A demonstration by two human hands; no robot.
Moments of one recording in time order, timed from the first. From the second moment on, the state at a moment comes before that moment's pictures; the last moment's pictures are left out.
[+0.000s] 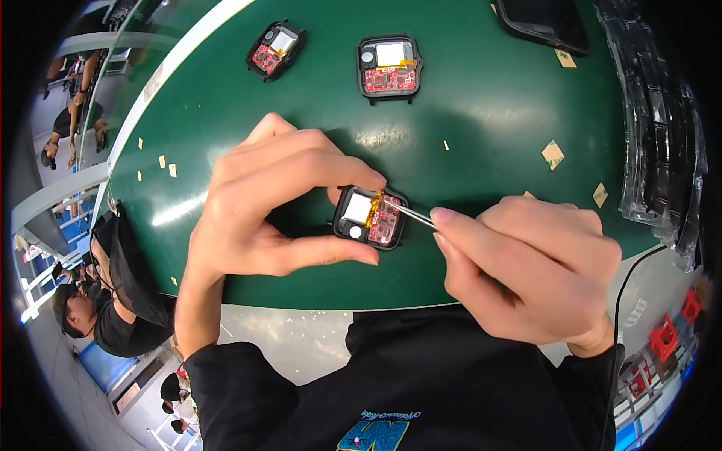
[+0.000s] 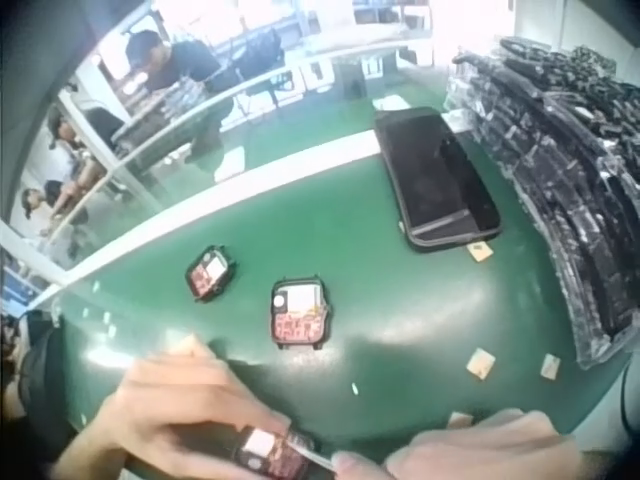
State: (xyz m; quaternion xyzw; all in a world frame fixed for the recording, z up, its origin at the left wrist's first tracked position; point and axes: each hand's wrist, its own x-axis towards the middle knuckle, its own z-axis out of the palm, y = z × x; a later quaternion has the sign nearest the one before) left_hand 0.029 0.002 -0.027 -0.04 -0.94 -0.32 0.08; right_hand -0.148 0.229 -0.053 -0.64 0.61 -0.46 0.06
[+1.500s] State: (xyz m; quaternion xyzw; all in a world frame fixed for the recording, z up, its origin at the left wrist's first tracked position) left_hand 0.054 -0.024 -0.022 0.08 -0.93 -0.33 0.11; right_hand -0.147 0.222 -0.039 -0.53 0.69 -0.49 0.09
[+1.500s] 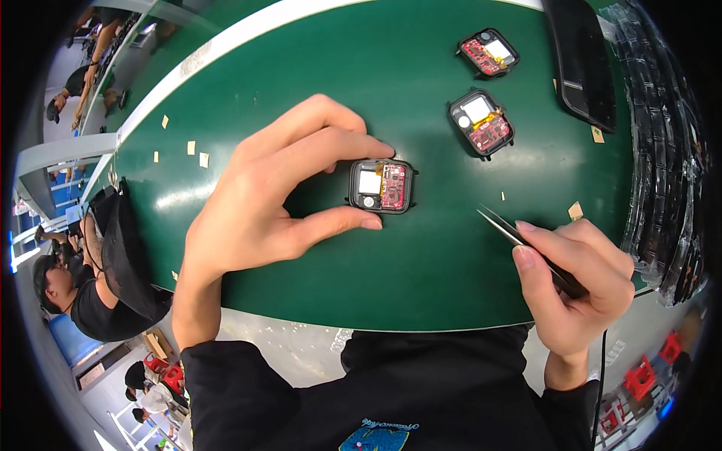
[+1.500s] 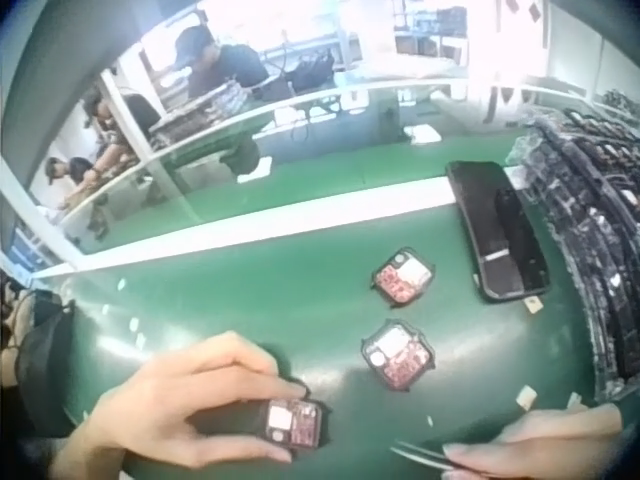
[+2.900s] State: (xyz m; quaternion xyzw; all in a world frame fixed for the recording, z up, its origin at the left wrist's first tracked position) left_hand 0.043 -0.014 -0.030 -0.02 -0.95 -0.29 0.10; right_hand -0.133 0.206 -0.054 -0.61 0.63 -0.47 0.04
